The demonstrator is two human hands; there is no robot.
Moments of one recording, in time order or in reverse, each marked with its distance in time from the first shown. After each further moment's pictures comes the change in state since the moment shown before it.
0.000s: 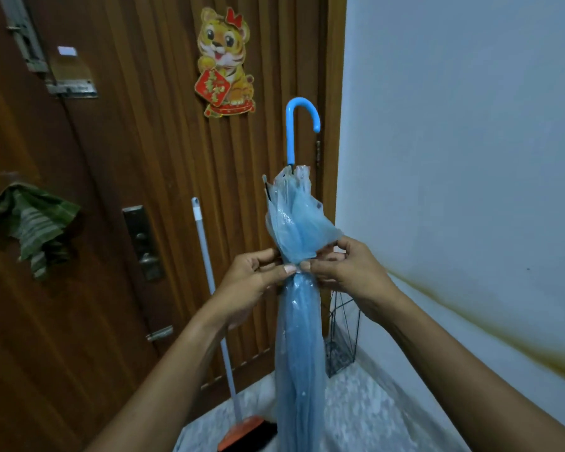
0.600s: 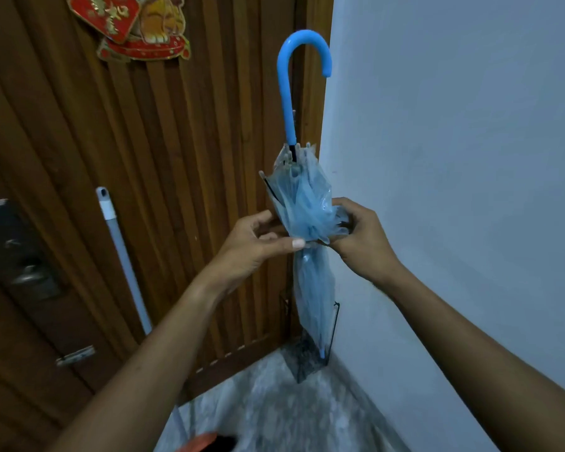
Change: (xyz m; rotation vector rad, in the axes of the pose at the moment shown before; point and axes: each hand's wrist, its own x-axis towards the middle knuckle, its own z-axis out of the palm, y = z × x) left_hand 0.285 -0.067 0.037 0.053 0.049 0.058; right_hand 0.252 0.063 -0.174 -0.330 0.042 -0.322
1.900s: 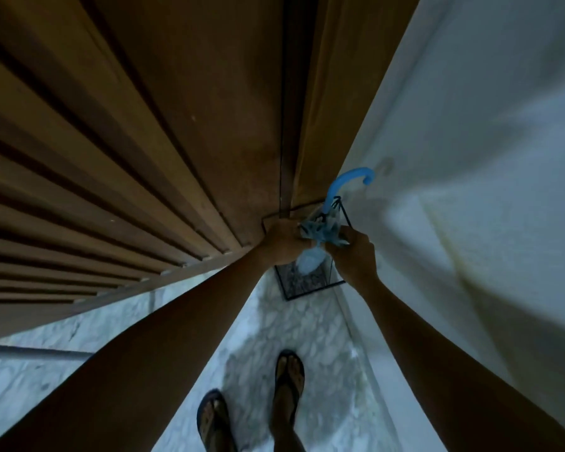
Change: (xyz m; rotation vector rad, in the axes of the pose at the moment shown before) left_hand 0.329 -0.656 0.021 0.100 0.013 -0.778; right_hand 0.133 0.682 0.076 -0.332 -0.260 0.853
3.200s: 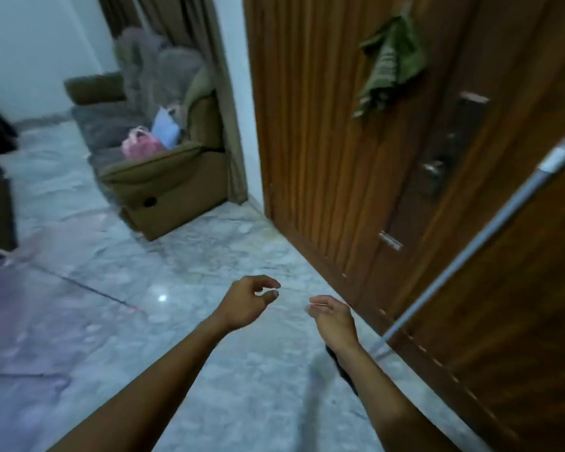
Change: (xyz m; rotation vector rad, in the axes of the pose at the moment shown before) left_hand -0.894 -0.153 -0.106 -0.150 1.372 -0.248; right_hand -0.666 -0.241 0.284 -0.156 -1.060 -0.540
